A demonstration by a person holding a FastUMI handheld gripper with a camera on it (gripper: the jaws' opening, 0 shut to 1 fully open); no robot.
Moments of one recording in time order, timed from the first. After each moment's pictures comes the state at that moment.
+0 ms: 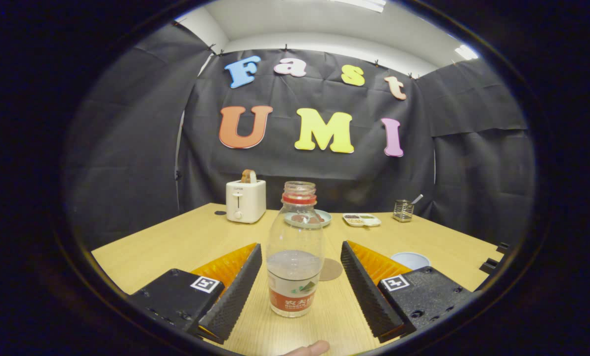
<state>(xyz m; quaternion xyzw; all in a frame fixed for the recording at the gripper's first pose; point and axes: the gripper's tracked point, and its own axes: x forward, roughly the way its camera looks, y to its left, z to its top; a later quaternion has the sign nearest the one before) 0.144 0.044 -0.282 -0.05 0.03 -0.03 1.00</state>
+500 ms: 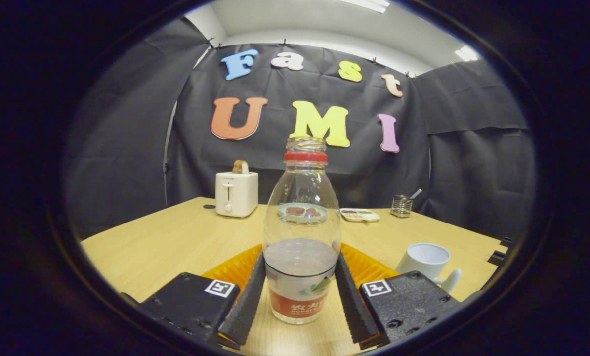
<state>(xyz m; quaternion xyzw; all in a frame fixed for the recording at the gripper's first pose) 0.178 0.043 -0.311 -0.05 0.04 -0.07 1.00</state>
